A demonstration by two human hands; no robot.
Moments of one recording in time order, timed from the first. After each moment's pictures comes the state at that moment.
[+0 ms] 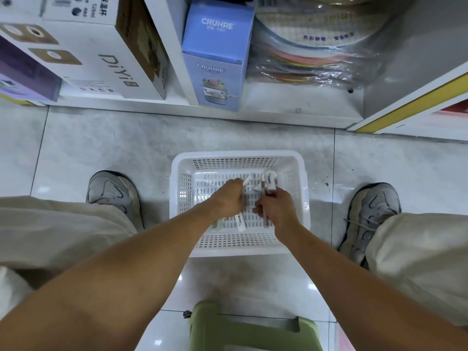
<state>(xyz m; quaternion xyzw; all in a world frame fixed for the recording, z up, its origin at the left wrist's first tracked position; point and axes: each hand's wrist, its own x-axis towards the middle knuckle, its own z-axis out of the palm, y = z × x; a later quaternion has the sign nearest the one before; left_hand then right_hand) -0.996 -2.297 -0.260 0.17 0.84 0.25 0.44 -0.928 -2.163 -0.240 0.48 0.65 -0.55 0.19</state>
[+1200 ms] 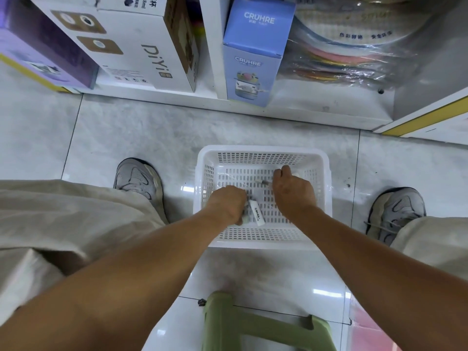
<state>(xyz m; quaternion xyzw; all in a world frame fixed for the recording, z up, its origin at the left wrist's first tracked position) -0.979 -2.342 -0.239 0.23 0.88 0.01 0.42 -0.952 -2.170 -0.237 -0.01 0.97 0.05 0.24</state>
